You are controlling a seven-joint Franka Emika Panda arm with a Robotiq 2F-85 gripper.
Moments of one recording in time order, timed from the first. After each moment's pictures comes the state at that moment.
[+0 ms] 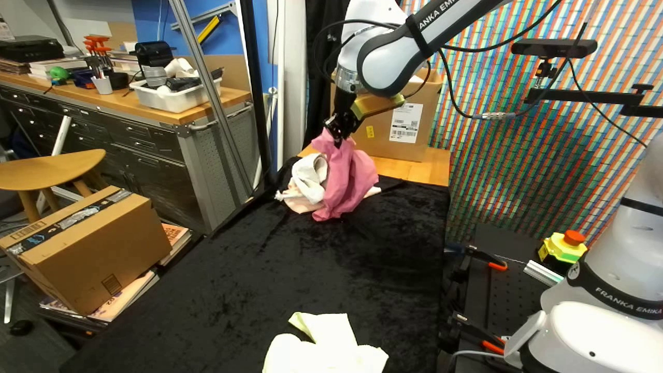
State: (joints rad) arm -0.06 0.16 -0.05 -2.13 -0.20 2.54 0.38
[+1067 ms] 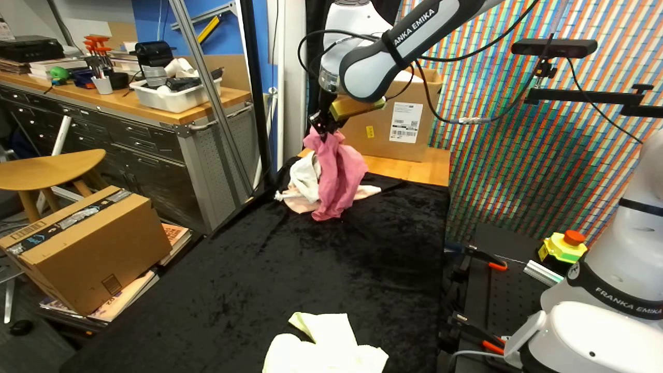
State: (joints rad) arm 0.01 0.29 -0.13 -1.97 -0.29 2.56 0.55
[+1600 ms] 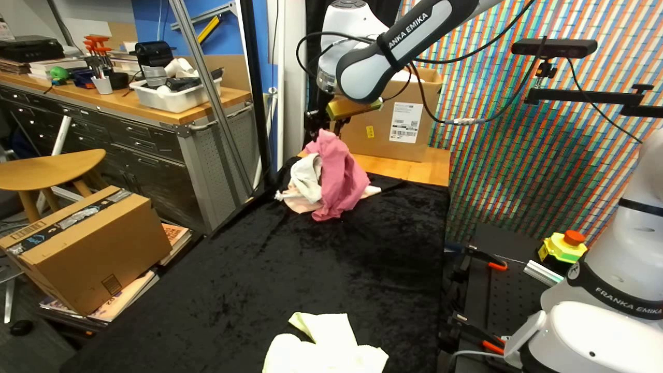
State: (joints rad) arm 0.02 0.32 -0.15 -1.94 -0.29 2.56 0.57
